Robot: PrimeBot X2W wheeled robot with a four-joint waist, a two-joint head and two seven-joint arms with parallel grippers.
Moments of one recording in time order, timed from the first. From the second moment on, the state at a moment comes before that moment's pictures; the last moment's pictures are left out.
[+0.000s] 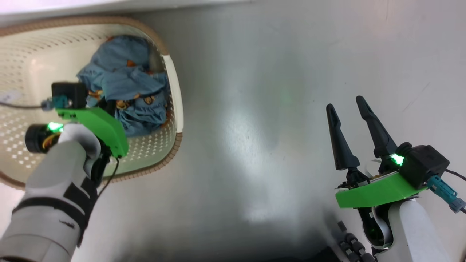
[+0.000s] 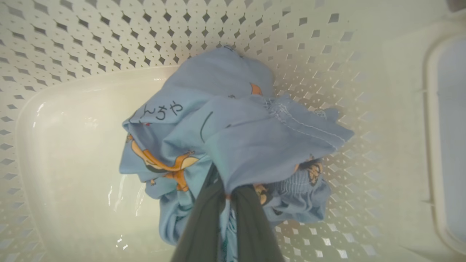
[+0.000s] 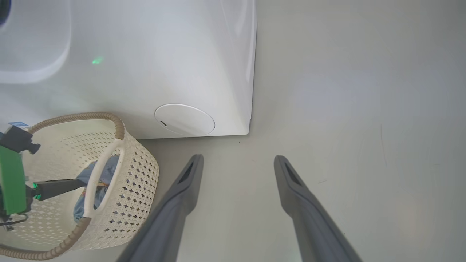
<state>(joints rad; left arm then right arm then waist) -1.03 0.17 -0.74 1.21 -0.77 -0.13 -0.21 -0.29 -0.06 0.08 0.03 0.24 0.13 -0.26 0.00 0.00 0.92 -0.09</state>
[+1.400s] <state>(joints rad) -0.24 0.10 -0.03 0.26 -0.32 -0.06 -0.25 -0.15 -0.06 0.15 0.18 0.25 0.13 -0.26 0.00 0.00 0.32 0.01</state>
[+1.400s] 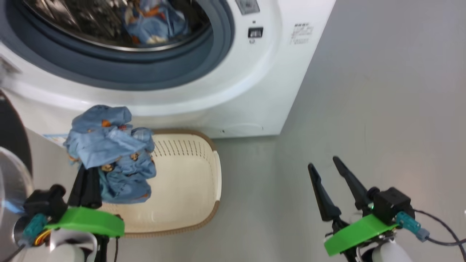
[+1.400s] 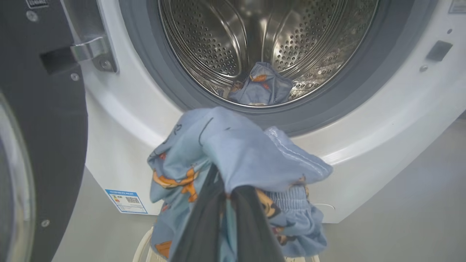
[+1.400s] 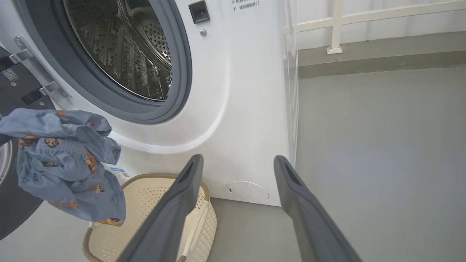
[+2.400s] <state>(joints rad) 0.17 0.05 0.08 0.00 -0.21 -0.06 -0.25 0.02 -0.06 0.19 0.22 0.28 0.13 -0.26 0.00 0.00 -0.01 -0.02</state>
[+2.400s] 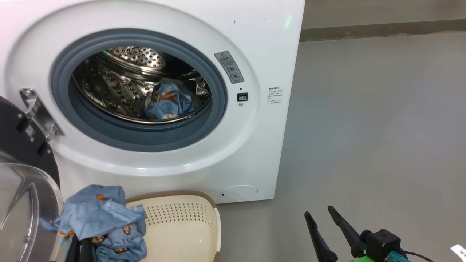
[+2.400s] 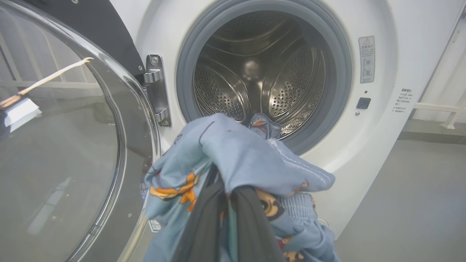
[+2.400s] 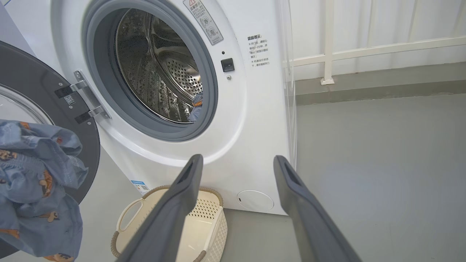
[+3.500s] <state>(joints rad) 0.07 0.05 0.04 0.03 -0.21 -0.06 -0.25 0.02 -0.06 0.18 0.20 0.28 0.13 -0.26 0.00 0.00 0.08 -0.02</state>
